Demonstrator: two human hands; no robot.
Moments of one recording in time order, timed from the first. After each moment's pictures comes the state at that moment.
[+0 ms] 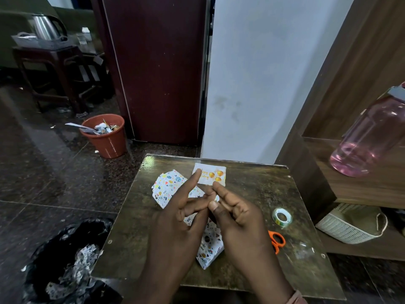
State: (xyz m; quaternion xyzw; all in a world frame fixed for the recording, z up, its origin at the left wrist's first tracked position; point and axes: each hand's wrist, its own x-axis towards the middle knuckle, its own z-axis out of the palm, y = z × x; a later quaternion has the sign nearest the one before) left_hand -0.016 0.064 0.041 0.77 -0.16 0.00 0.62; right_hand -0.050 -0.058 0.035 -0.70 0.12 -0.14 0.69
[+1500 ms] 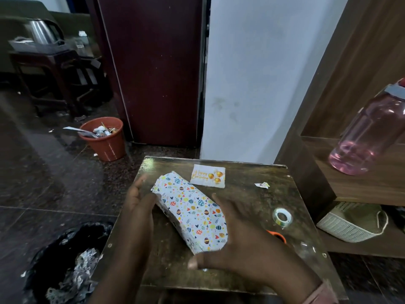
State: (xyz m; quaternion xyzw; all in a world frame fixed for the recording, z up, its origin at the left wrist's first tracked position) left_hand 0.044 0.100 0.009 0.63 0.06 -0.05 0.77; right_hand -0.064 -0.079 0.058 -0.93 0.09 0.11 0.34
